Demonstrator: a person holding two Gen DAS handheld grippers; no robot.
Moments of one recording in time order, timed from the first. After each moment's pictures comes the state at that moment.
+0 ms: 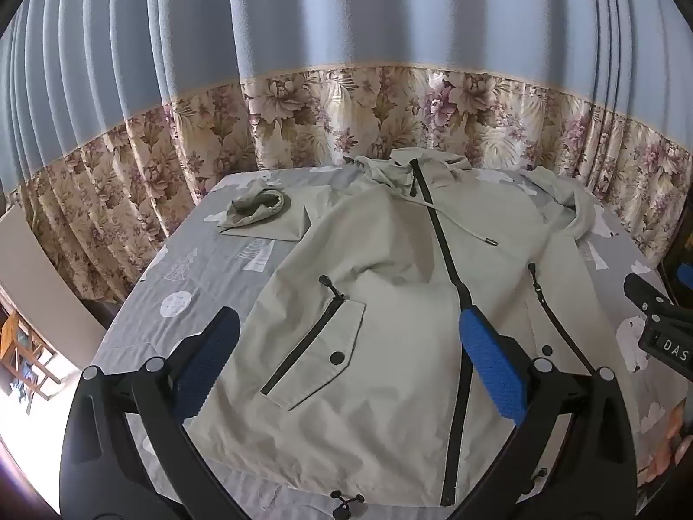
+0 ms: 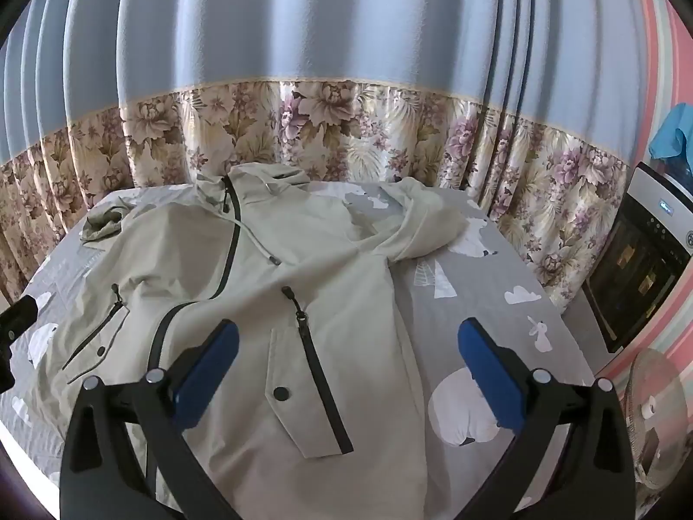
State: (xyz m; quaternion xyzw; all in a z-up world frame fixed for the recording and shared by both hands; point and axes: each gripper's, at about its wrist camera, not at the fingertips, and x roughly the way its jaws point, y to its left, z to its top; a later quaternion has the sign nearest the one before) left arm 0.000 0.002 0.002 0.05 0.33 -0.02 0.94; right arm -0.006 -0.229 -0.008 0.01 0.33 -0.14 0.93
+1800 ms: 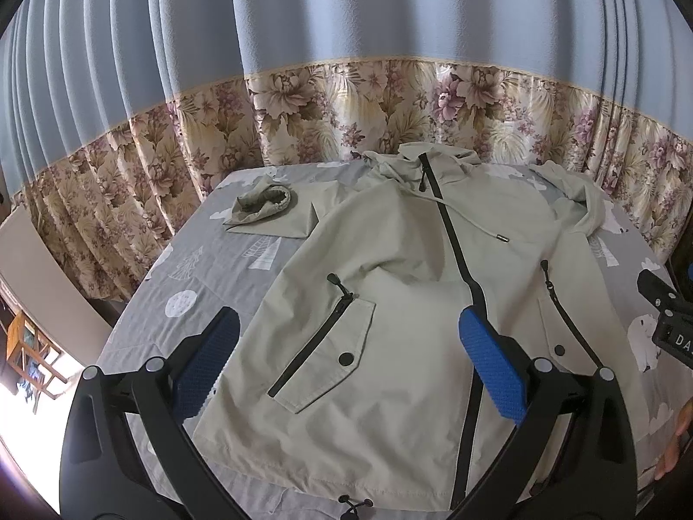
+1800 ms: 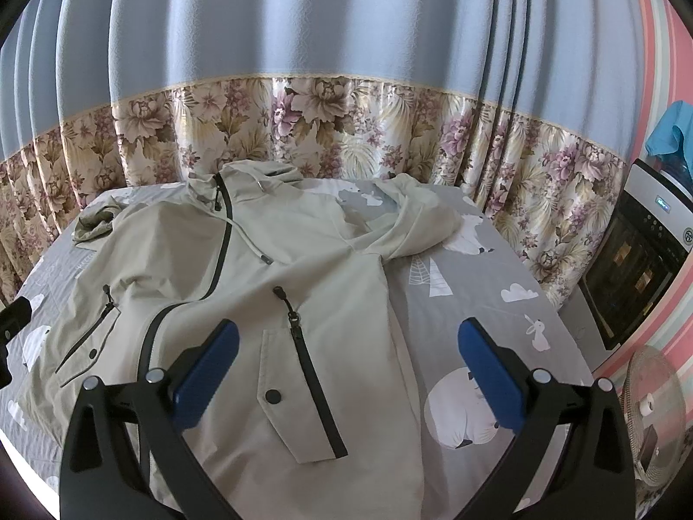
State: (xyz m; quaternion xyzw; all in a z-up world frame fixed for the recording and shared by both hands) left arm 0.007 0.012 -0.008 0.05 0.33 -0.01 0.94; right arm -0.003 -0.229 -0.011 0.01 0.33 -0.14 0.93
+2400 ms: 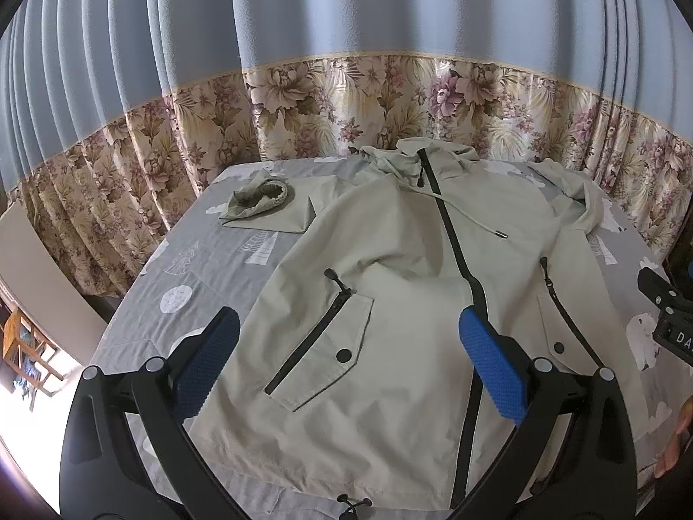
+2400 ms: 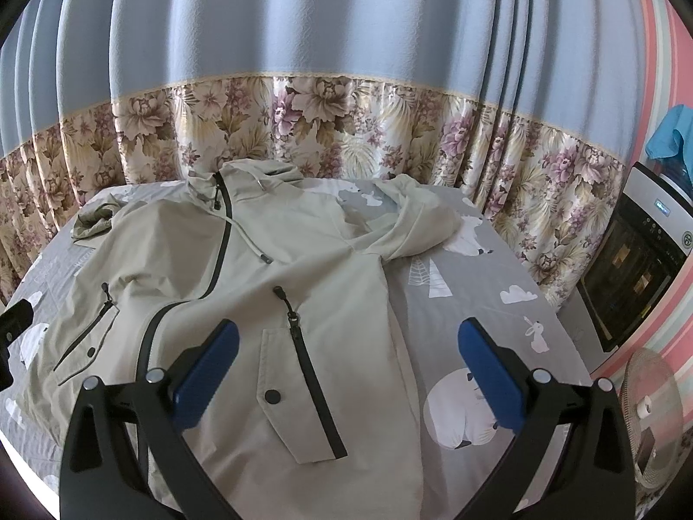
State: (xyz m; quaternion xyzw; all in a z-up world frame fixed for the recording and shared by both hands) left arm 0.010 0.010 -0.011 0.05 0.34 -0.01 0.94; right arm -0.002 -0.229 -0.011 0.01 0.33 -0.14 0.93
